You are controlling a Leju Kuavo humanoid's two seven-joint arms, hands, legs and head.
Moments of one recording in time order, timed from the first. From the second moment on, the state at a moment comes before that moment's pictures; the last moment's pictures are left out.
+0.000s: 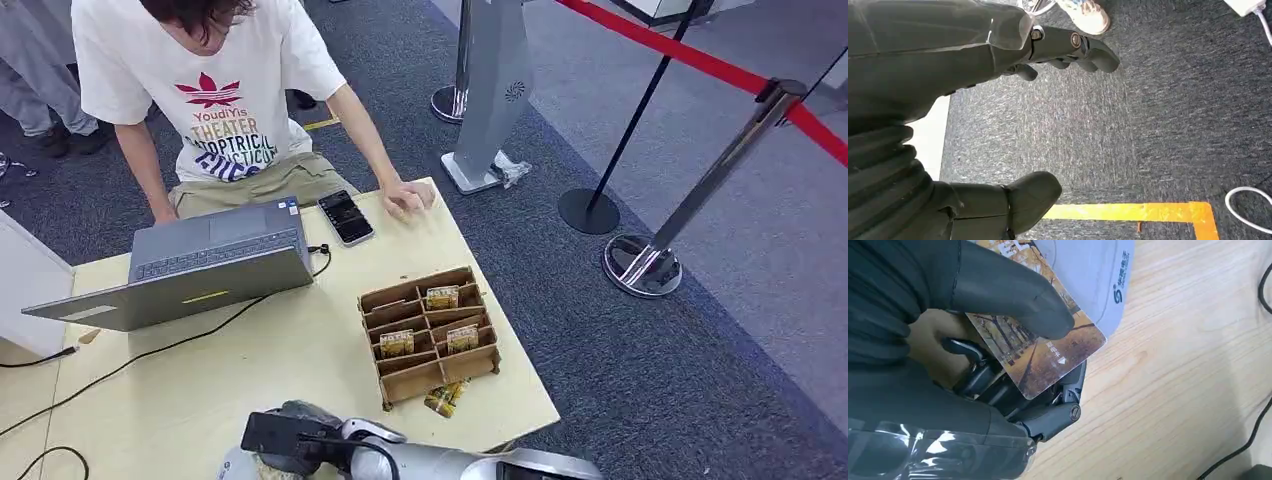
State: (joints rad) left arm -0.17 -0.09 0.89 -0.24 -1.21 0.27 0.21; right arm -0.48 0.25 1.00 -0.45 -0.11 -0.11 -0.31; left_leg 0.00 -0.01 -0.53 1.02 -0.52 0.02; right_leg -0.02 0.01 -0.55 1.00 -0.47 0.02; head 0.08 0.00
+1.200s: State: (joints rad) left arm -0.16 -0.08 0.81 -0.24 -1.16 0.26 0.21; right arm -0.54 0.09 0.75 -1.25 0.01 -0.34 -0.39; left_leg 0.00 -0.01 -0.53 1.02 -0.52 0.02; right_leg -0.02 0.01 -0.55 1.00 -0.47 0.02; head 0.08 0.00
